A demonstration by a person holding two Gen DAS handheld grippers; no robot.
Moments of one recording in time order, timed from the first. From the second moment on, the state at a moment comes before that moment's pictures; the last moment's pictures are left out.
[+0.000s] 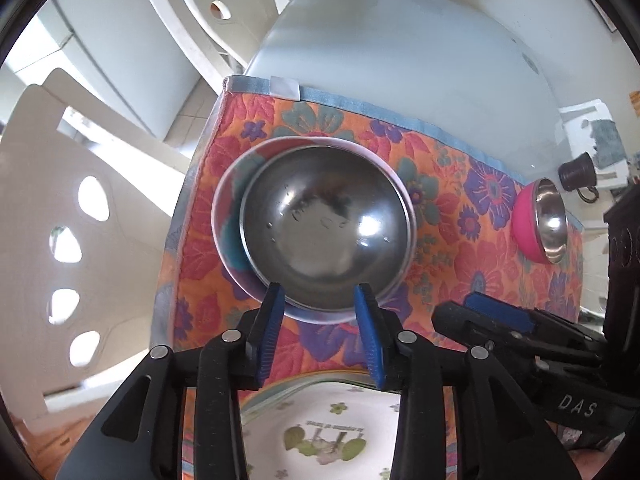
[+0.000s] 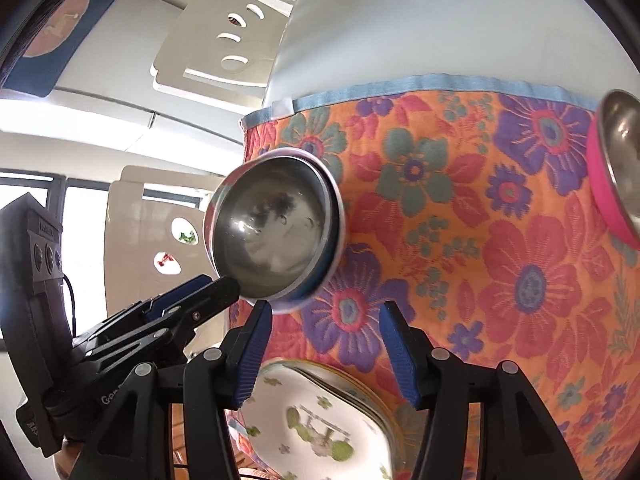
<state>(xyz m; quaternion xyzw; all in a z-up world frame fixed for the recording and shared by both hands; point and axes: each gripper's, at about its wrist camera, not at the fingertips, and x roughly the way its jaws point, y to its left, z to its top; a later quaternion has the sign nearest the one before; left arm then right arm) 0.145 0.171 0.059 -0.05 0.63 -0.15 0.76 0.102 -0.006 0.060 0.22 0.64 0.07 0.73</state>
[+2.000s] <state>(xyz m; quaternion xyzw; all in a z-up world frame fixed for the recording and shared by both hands) 0.162 -0.124 0.015 -0.02 0.64 -0.19 0.75 0.104 -0.278 0.021 0.28 0.59 -0.09 0.75</state>
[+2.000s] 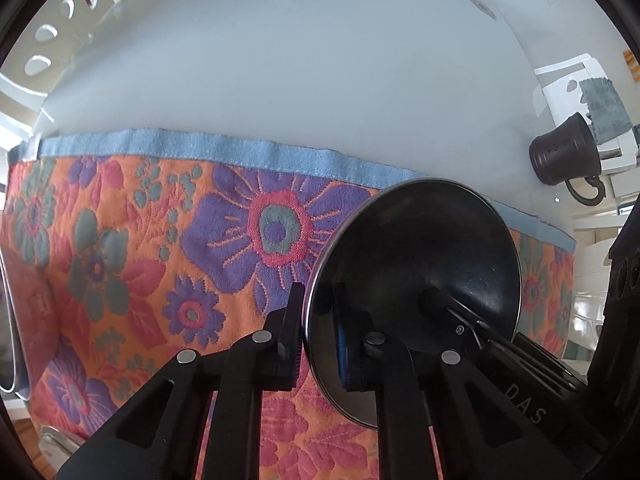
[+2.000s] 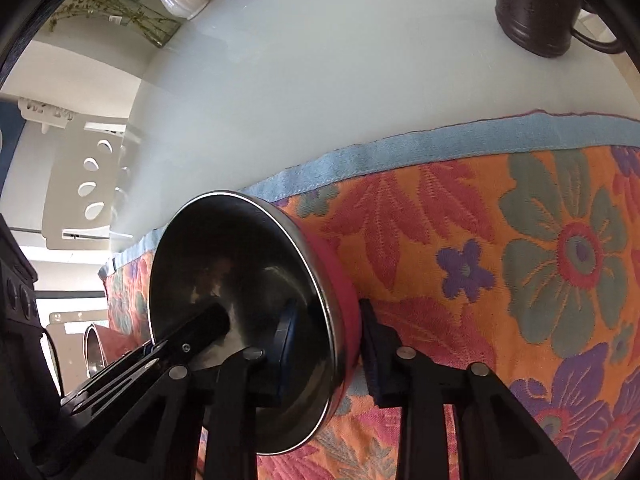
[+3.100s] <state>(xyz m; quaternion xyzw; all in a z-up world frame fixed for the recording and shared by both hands) 0.122 0.009 0.067 -0.05 0.64 -0.18 0.75 0.065 -0.173 0.076 0.26 0.59 -0.05 0.76</state>
